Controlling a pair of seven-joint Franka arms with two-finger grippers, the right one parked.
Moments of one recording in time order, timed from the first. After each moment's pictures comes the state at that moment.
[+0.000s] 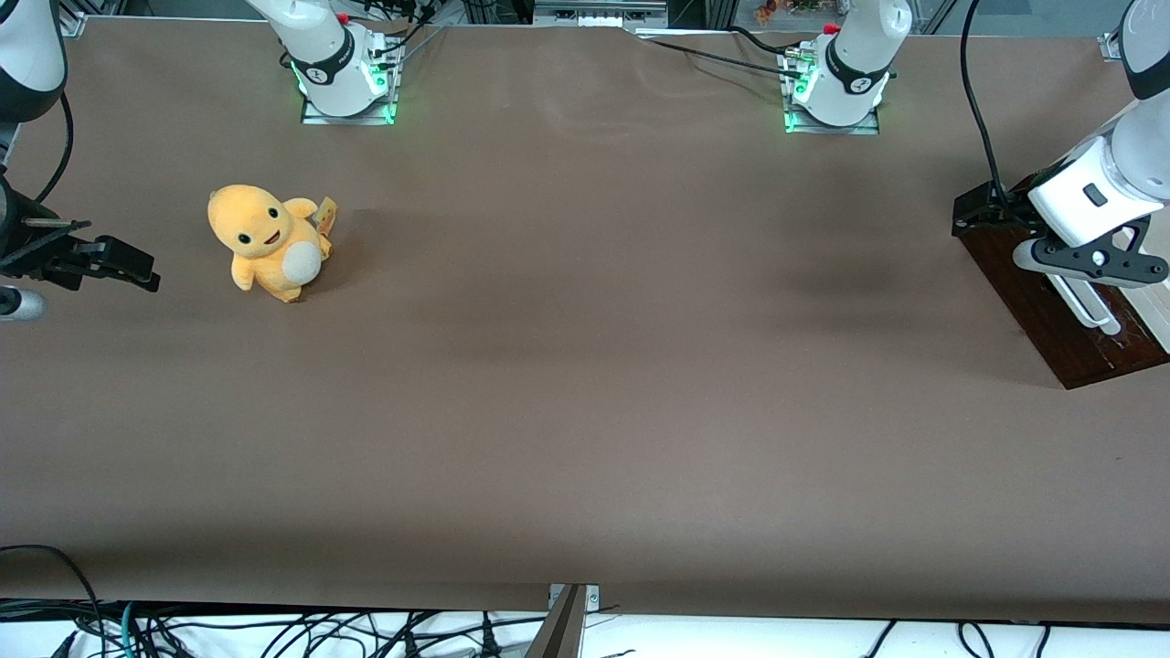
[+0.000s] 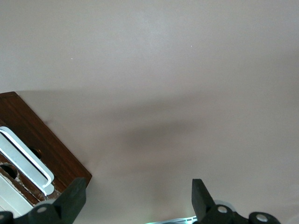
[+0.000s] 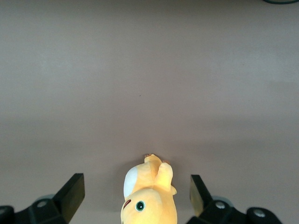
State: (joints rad) arm 0.01 0.05 -0.05 -1.65 0.01 1.53 0.14
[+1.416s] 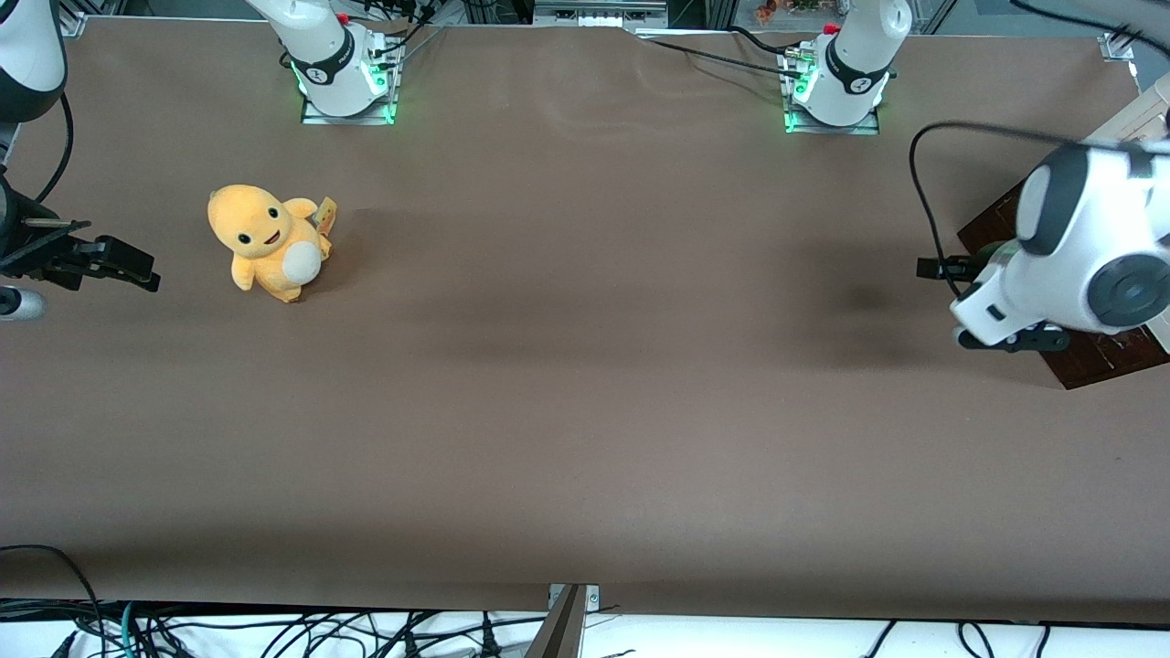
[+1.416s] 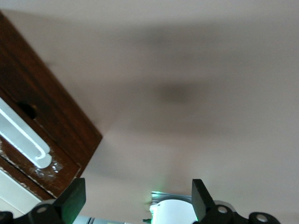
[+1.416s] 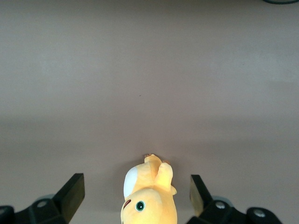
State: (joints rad) arm 0.01 0.34 -0.05 -1.65 0.20 1.45 -0.08
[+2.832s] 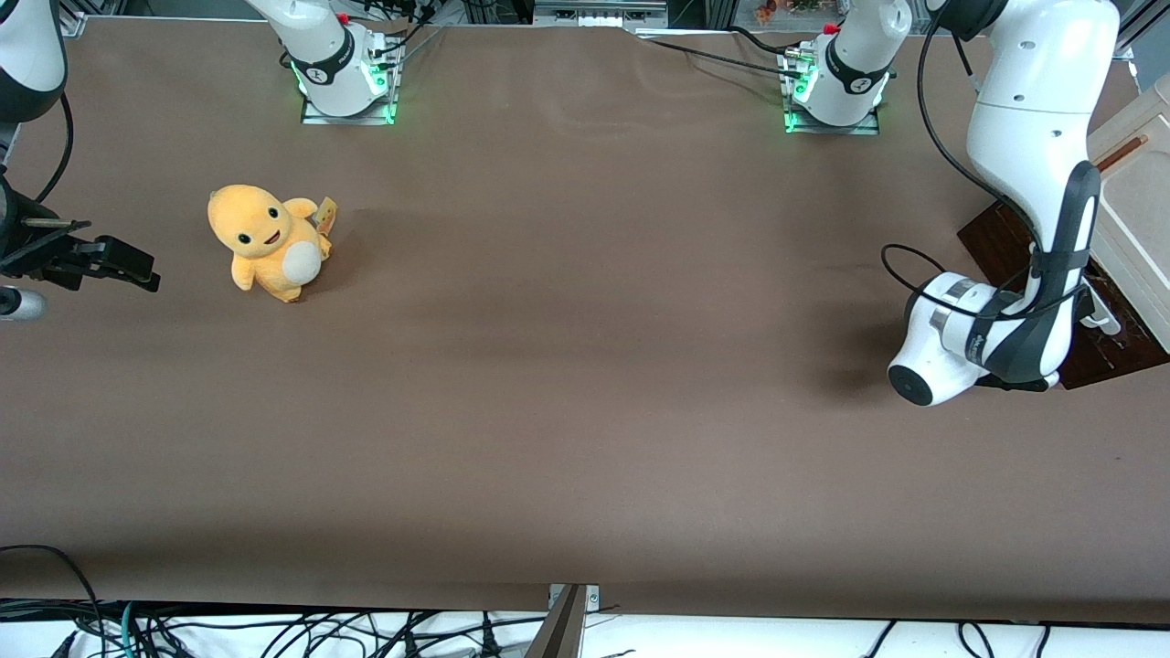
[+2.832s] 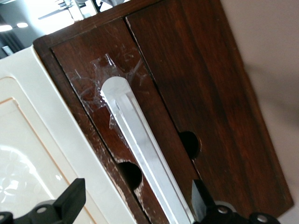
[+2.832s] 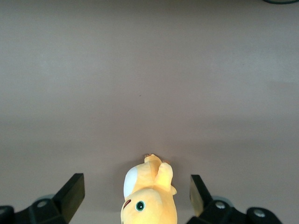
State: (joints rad) arm 0.00 0.74 -0.03 -1.65 1.04 1.33 -0.48
